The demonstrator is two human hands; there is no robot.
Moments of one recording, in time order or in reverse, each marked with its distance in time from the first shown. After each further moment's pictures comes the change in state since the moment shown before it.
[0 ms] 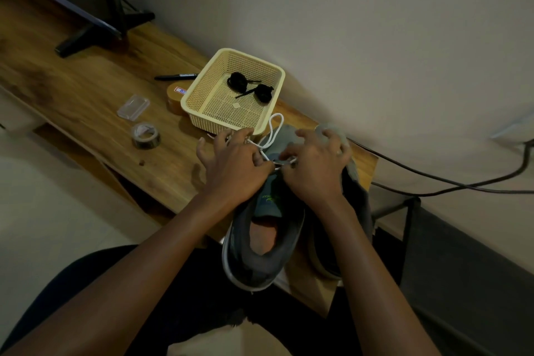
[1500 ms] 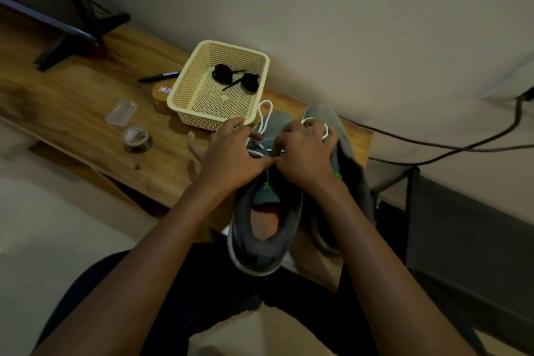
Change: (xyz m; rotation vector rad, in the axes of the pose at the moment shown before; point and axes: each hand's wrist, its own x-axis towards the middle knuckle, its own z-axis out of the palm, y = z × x) left_hand 0.008 -0.001 0.000 0.099 -0.068 0.041; right_hand 0.002 -0.001 0.005 -0.022 -0.088 -0.004
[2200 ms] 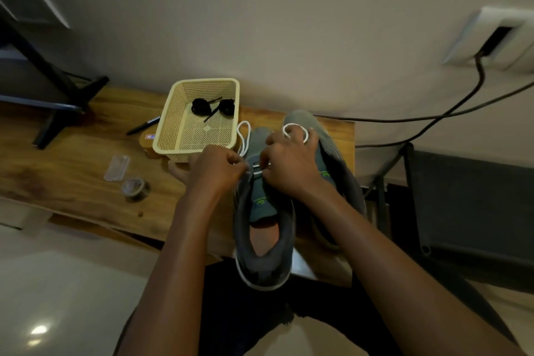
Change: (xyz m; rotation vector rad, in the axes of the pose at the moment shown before) left_hand 0.021 0.001 -0.014 -0.005 -0.111 -0.027; right_hand -0.006 0.007 -0.002 0.002 0.078 -0.025
